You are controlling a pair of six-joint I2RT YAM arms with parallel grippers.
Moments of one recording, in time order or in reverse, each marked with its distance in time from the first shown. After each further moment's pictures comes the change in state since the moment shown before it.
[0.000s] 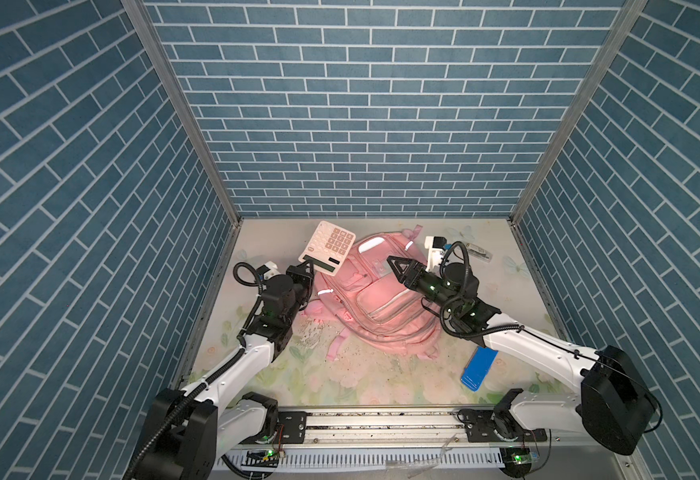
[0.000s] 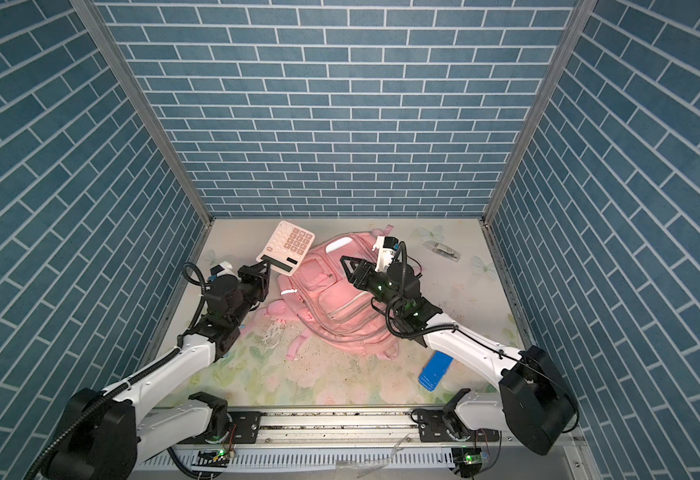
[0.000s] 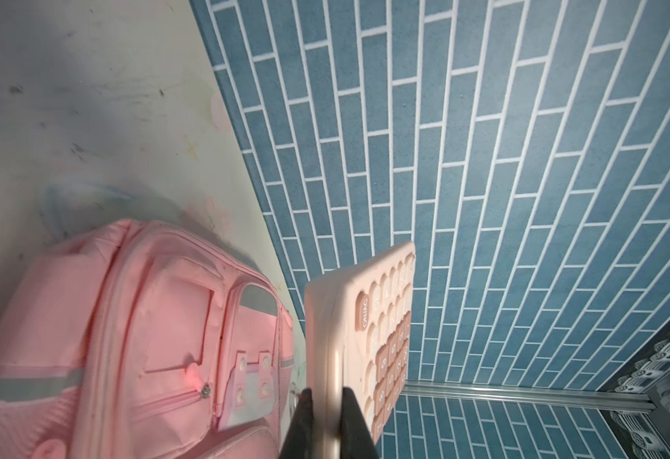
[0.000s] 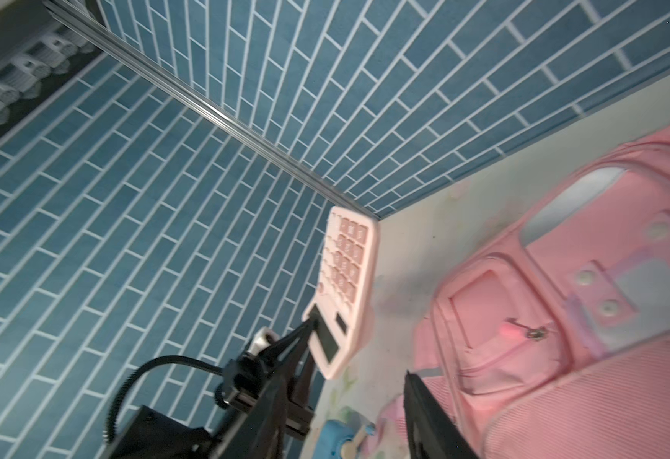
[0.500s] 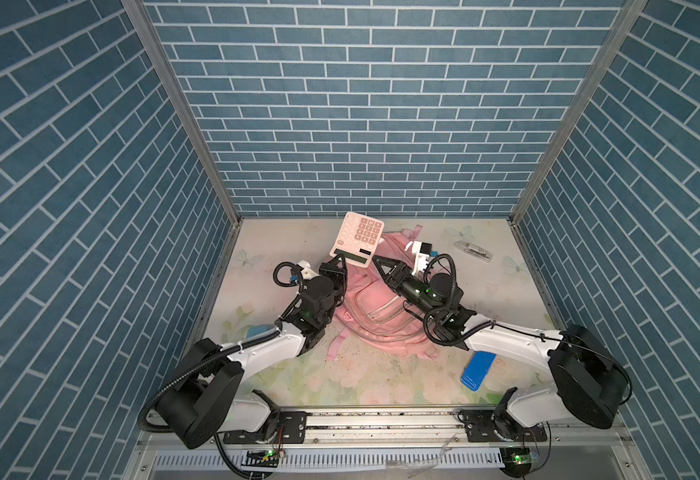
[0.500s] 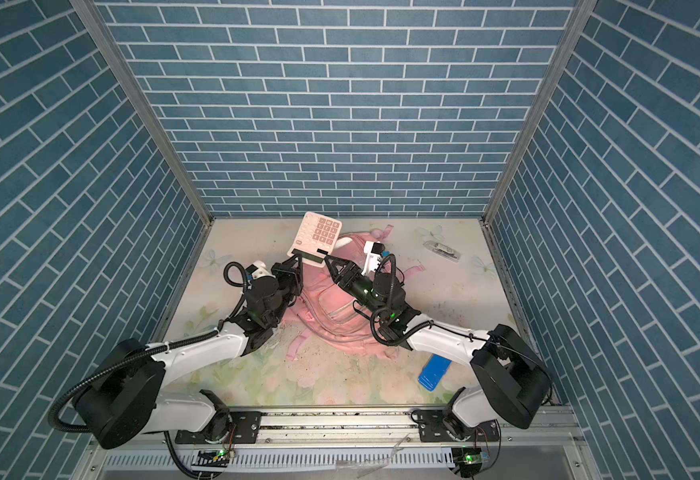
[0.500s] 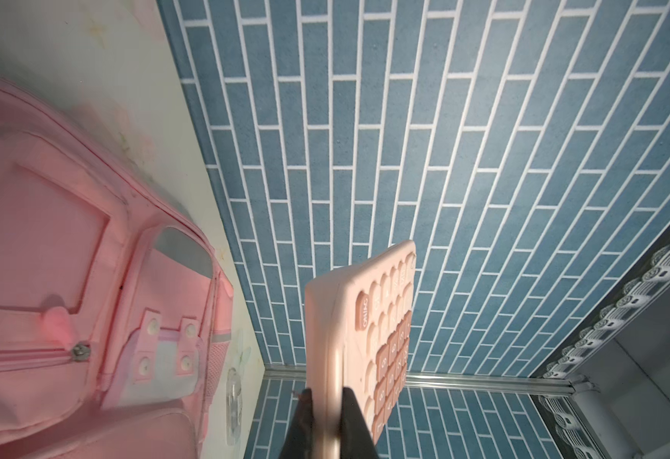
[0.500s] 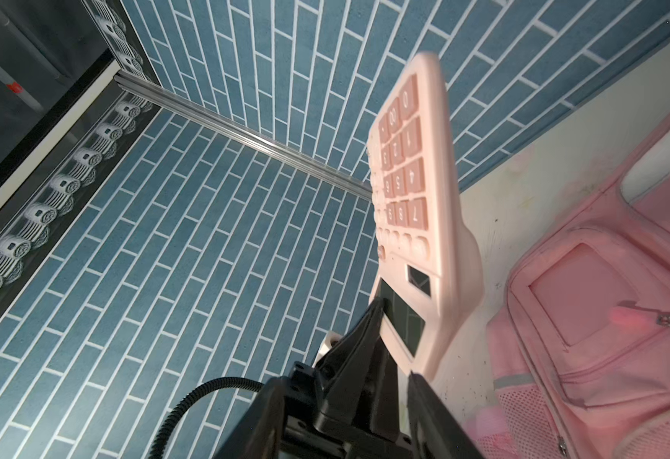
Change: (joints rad) left arm -0.222 0.224 0.126 0.209 -0.187 -0.095; right arm 0.069 0.122 -0.050 0.246 0.071 0.166
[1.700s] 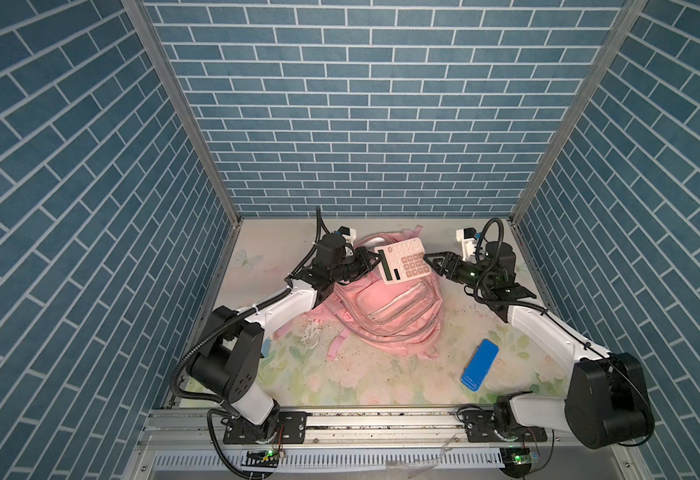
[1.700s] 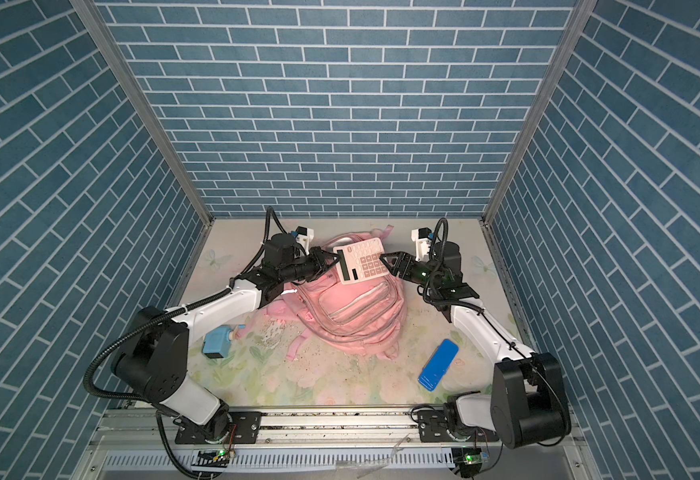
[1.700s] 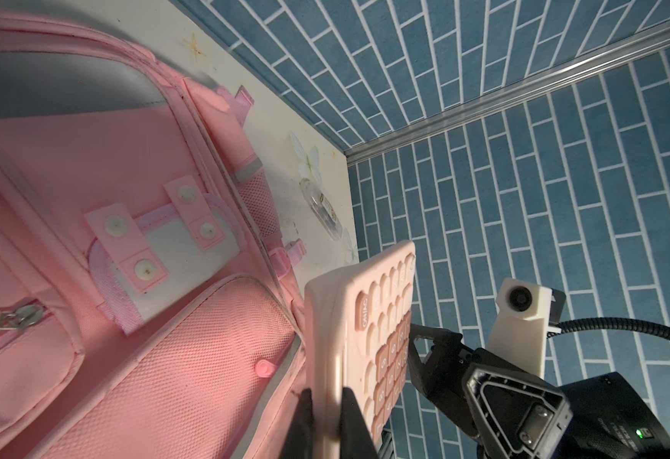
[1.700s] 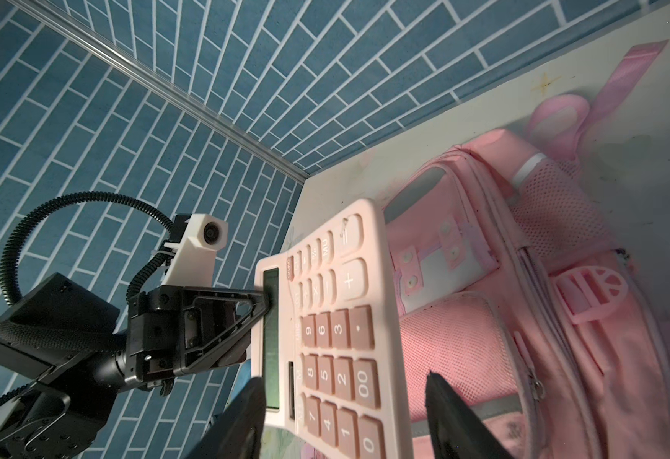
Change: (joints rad) left arm 0.126 0.239 0.418 -0.534 0.824 0.574; right arm -0.594 -0.109 0.117 -0.678 -0.656 -0.501
